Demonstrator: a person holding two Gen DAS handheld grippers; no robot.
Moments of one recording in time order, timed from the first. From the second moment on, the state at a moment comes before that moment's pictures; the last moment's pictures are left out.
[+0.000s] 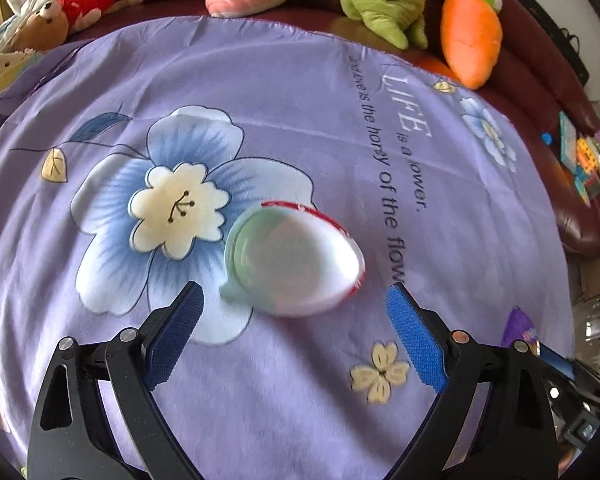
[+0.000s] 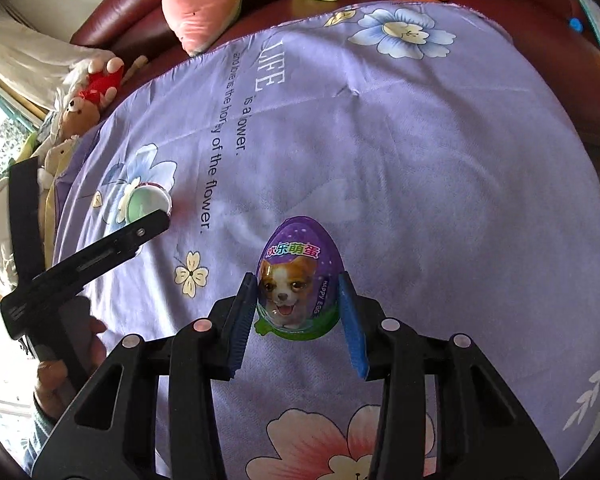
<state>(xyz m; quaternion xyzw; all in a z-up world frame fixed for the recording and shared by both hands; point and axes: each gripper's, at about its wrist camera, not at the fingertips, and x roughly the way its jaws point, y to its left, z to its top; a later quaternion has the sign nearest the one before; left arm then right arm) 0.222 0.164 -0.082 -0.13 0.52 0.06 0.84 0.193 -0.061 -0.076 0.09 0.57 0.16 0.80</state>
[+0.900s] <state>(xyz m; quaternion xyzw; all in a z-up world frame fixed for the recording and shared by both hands) 0.189 0.067 -0.060 -0.09 0.50 -0.01 0.86 0.166 -0.143 -0.062 0.16 0.54 0.13 0.81</state>
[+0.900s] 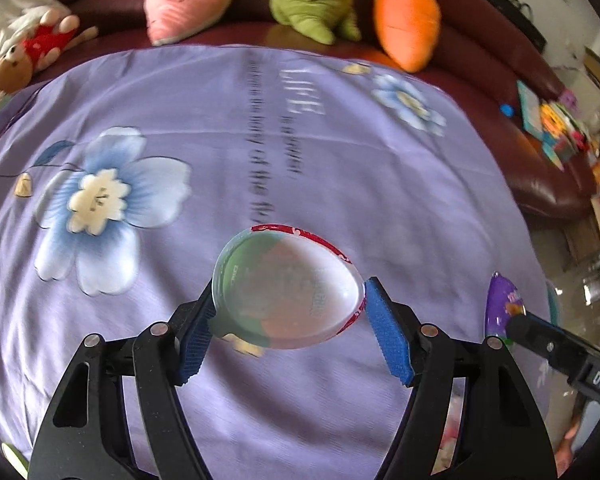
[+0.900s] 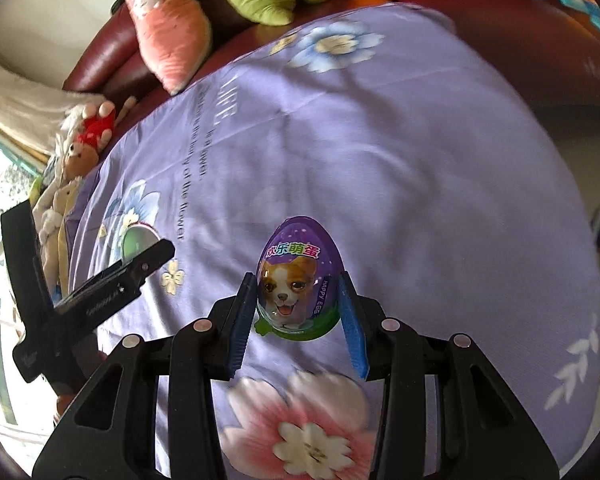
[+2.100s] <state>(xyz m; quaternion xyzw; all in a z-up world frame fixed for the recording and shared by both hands) 0.154 -0.325 -0.066 0.10 0.52 -0.24 0.82 0.043 -0.510 -0.066 0.35 0.42 -0.07 0.84</state>
